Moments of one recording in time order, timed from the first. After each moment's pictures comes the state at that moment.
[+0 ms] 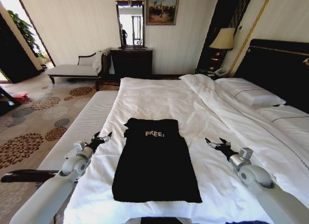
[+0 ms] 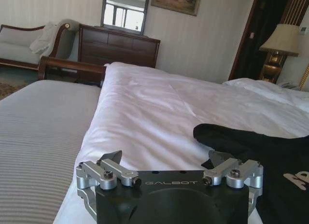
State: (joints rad) left arm 1.15 -0.78 -0.37 -1.65 -0.95 0.10 0.05; right arm -1.45 0.72 0.68 1.75 0.86 -0.13 -0.02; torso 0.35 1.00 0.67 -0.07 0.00
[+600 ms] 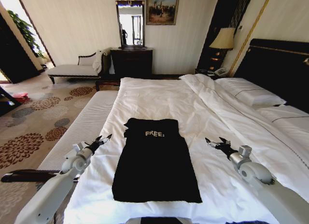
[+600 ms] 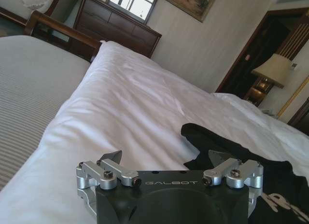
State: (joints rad) left arm 1.05 -0.89 -0.34 -1.52 -1.14 0.15 0.14; right arm -1.42 0.68 0.63 1.72 0.87 -0.13 -0.02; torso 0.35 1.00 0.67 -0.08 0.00
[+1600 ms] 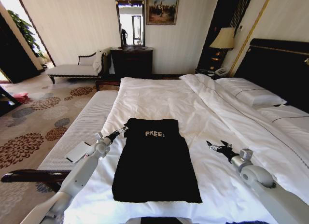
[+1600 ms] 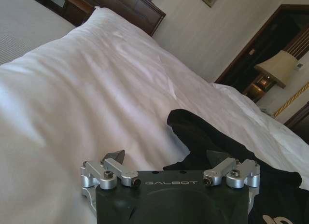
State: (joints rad) left arm 0.71 -1.06 -0.10 -1.20 -1.17 0.18 0.11; right arm -1.45 0.70 0.65 1.69 0.86 -0.13 -0.02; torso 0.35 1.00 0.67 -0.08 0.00
